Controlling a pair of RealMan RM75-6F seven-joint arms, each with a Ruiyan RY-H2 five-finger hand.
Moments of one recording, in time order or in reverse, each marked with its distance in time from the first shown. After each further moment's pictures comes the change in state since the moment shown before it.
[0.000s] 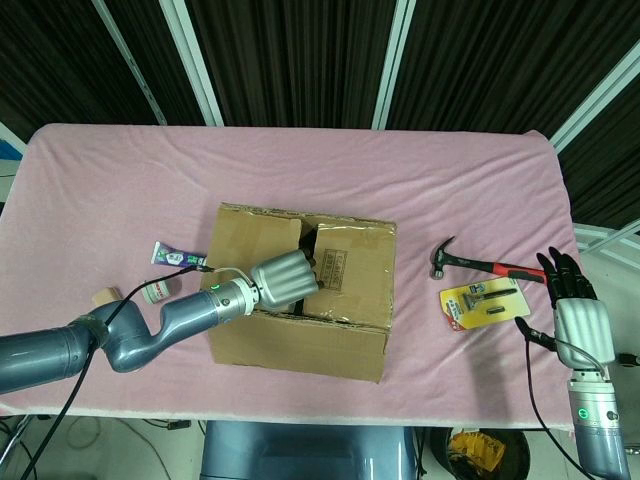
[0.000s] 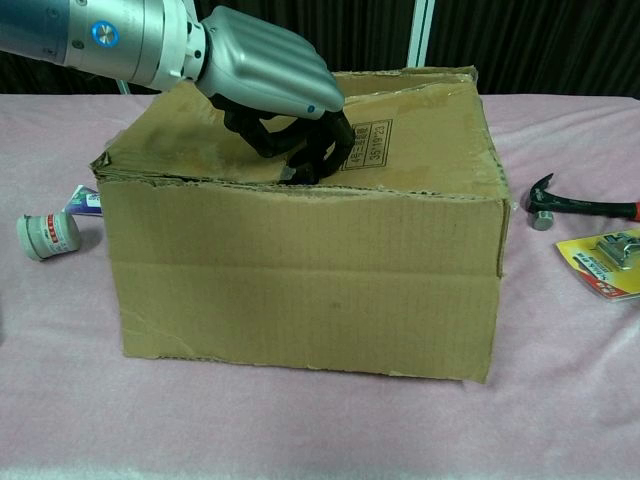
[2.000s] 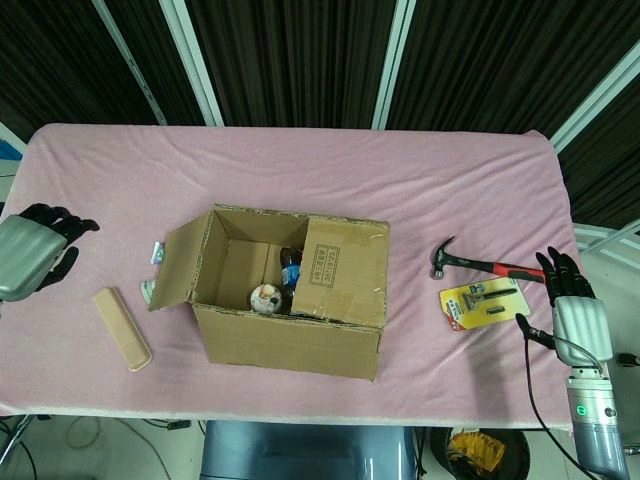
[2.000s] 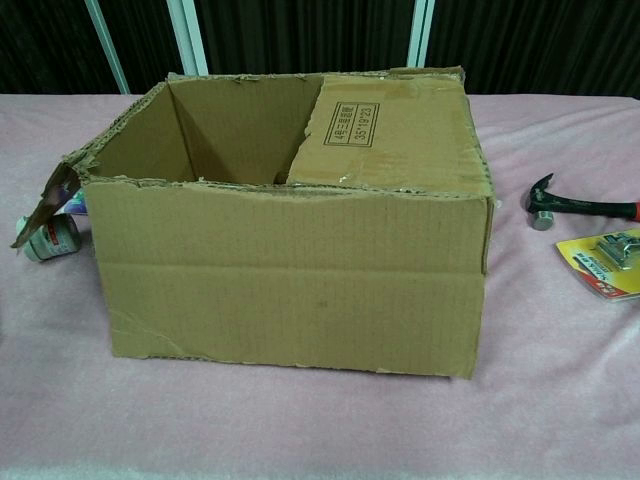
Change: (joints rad) left arm 0.677 0.529 0.183 -0.064 0.162 0.796 -0.433; right arm -0.013 0.007 0.039 -0.022 0.001 -0.056 -0.023
